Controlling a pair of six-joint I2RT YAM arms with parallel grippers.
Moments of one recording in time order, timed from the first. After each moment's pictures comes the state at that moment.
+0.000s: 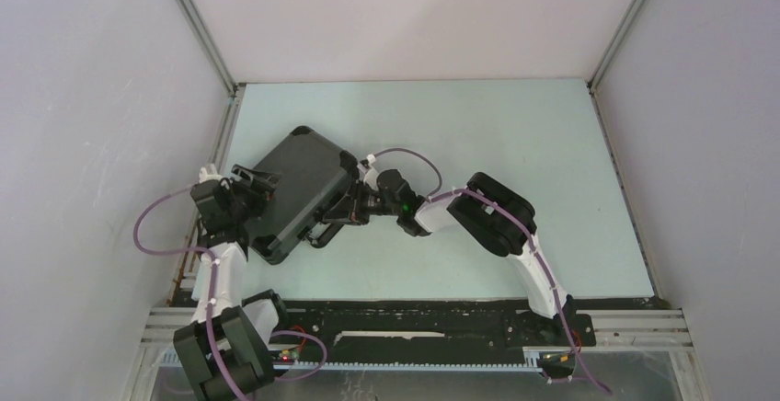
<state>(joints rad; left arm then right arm) 0.41 0.96 0.44 0.02 0.44 -0.84 0.90 2.24 1.18 0.83 -0.51 1.26</state>
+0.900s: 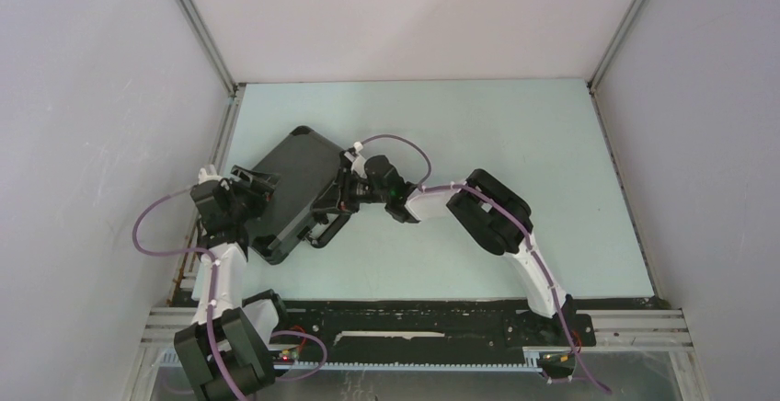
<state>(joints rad) 0.41 0.95 0.44 -0.01 0.42 -0.83 0.90 2.27 1.37 0.67 -0.52 1.20</state>
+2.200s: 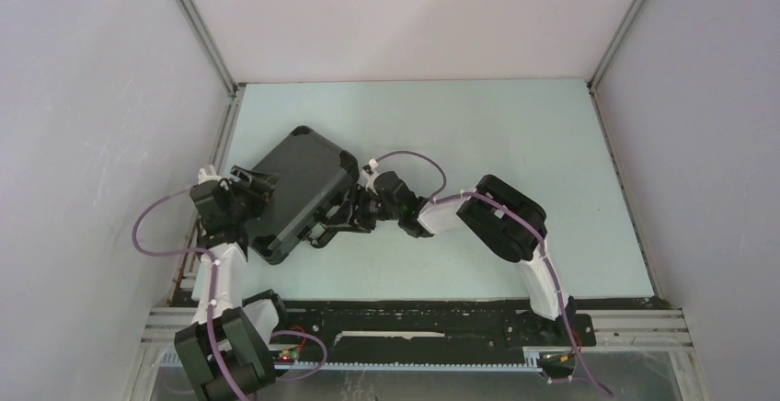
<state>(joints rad) 0.42 0.95 0.44 -0.01 0.43 -0.83 0.93 2.15 1.15 0.60 -0.41 1.16</state>
